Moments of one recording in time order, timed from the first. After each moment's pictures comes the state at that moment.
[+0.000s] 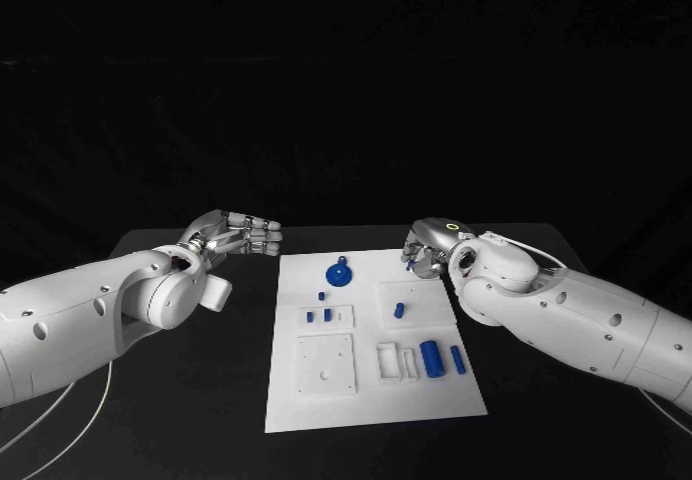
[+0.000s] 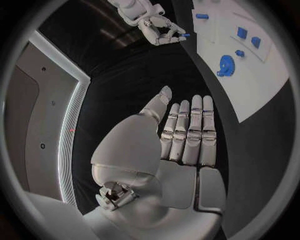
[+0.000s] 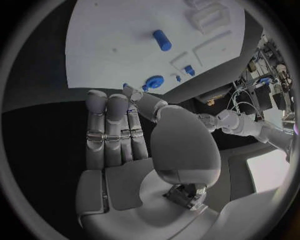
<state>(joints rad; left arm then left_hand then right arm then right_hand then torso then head) 1.29 -0.76 -0.09 1.27 -0.23 -0.21 0.24 1.34 0.04 0.10 -0.25 0.12 1.05 0.14 0.06 0.06 1.12 0.13 0.06 0.06 1.19 0.11 0.06 0.07 0.06 1.01 0.09 0.08 0.44 0.99 -0.75 0.32 1.42 -1.81 -0.18 -0.37 1.31 -0.13 0.74 -0.28 0.05 1.27 0.07 0.07 0.07 1.34 0.04 0.06 0.06 1.45 -0.06 0.81 0.72 0.11 1.46 -0.08 0.48 1.31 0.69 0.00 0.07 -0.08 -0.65</state>
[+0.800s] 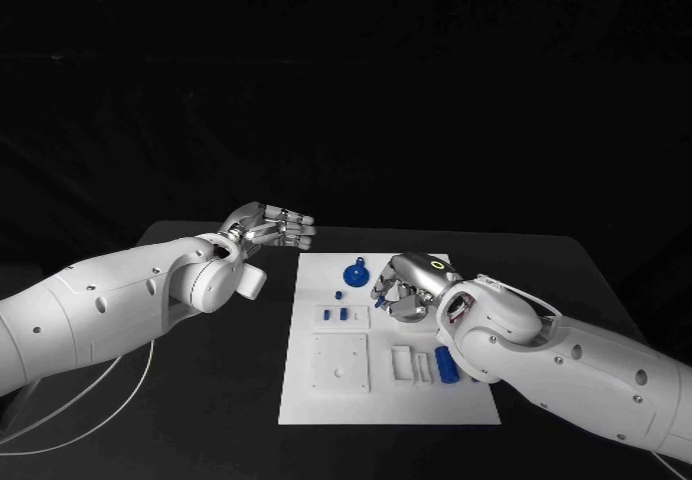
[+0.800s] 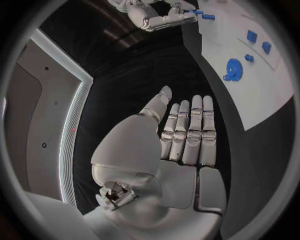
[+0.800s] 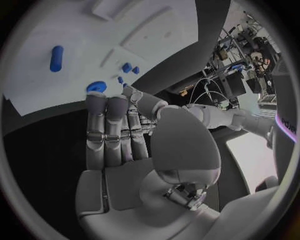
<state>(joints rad) 1.29 -0.72 -0.09 1.24 -0.23 -0.21 0.24 1.34 0.04 0.09 -0.24 0.12 1.05 0.14 0.06 0.06 1.12 0.13 0.06 0.06 1.18 0.11 0.06 0.07 0.06 1.01 0.09 0.08 0.43 0.92 -0.72 0.23 1.61 -1.74 -0.29 -0.29 1.31 -0.13 0.74 -0.28 0.05 1.28 0.07 0.07 0.07 1.34 0.04 0.06 0.06 1.45 -0.06 0.81 0.73 0.11 1.47 -0.09 0.50 1.31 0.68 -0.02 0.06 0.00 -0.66</state>
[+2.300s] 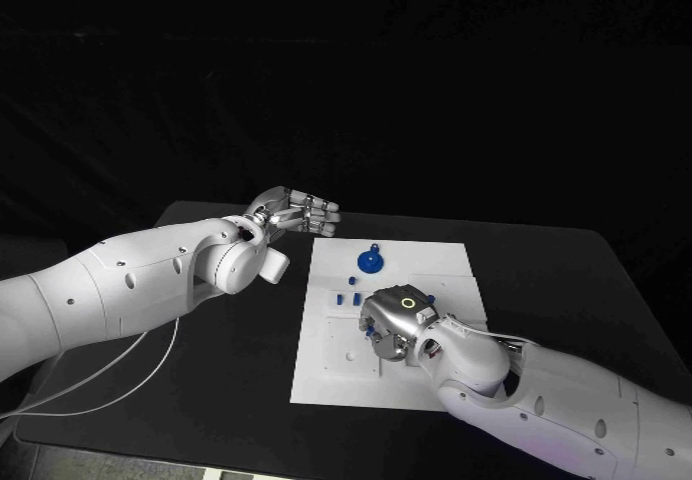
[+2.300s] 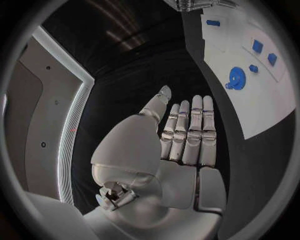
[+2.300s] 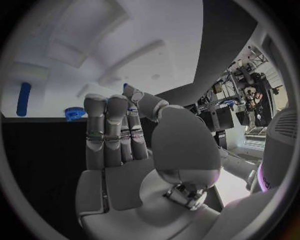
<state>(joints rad) 1.29 -0.71 -0.09 1.26 -0.23 -0.21 0.23 1.34 0.04 0.08 -0.24 0.12 1.04 0.14 0.06 0.06 1.11 0.13 0.06 0.06 1.18 0.11 0.06 0.07 0.06 1.01 0.09 0.08 0.41 0.88 -0.61 0.09 1.56 -2.06 -0.28 -0.34 1.30 -0.15 0.75 -0.27 0.05 1.29 0.07 0.07 0.07 1.34 0.05 0.06 0.06 1.45 -0.06 0.81 0.73 0.10 1.47 -0.09 0.56 1.31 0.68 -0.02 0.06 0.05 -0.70</state>
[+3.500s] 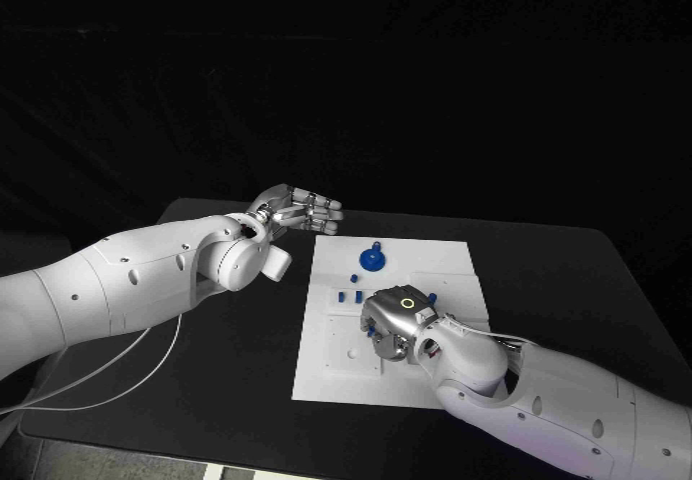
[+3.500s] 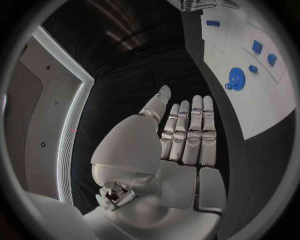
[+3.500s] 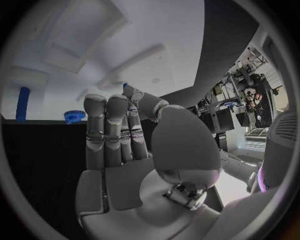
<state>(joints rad) 1.29 -0.71 -0.09 1.26 -0.23 -0.21 0.23 1.34 0.04 0.08 -0.23 0.12 1.04 0.14 0.06 0.06 1.11 0.13 0.06 0.06 1.18 0.11 0.06 0.07 0.06 1.02 0.09 0.08 0.39 0.88 -0.60 0.09 1.55 -2.07 -0.27 -0.34 1.30 -0.15 0.75 -0.27 0.05 1.29 0.07 0.07 0.07 1.34 0.05 0.06 0.06 1.45 -0.06 0.81 0.72 0.10 1.47 -0.09 0.57 1.31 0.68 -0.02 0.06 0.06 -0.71</state>
